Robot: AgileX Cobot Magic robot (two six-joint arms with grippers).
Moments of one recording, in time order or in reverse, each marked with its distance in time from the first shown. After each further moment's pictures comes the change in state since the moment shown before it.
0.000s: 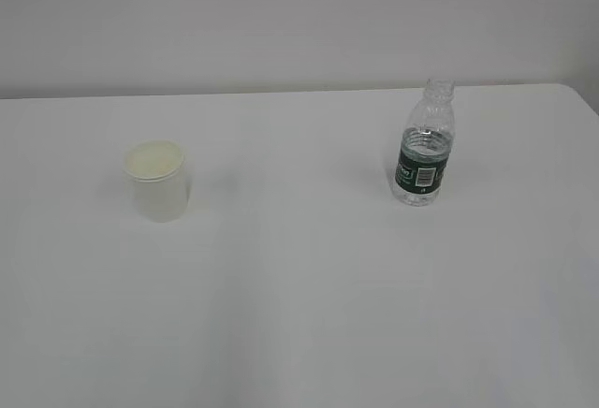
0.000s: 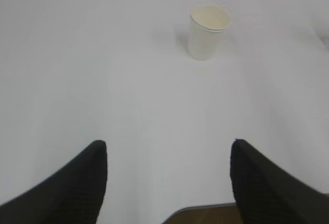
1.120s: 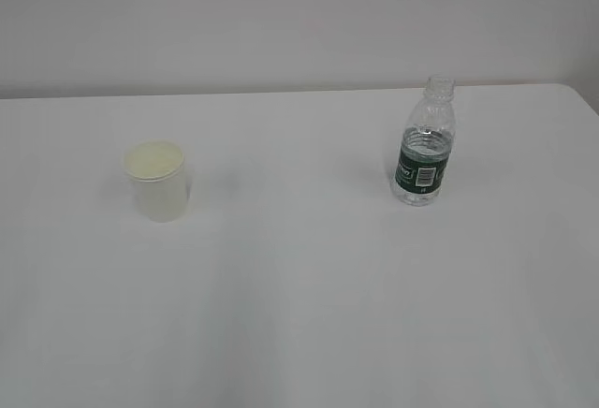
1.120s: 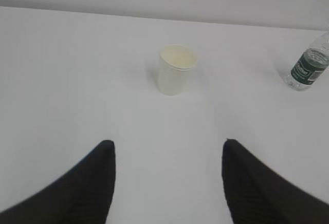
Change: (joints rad) left arm 0.000 0.086 -0.050 -0.104 -0.126 0.029; right arm 0.000 0.000 -0.049 0.097 -0.151 -0.016
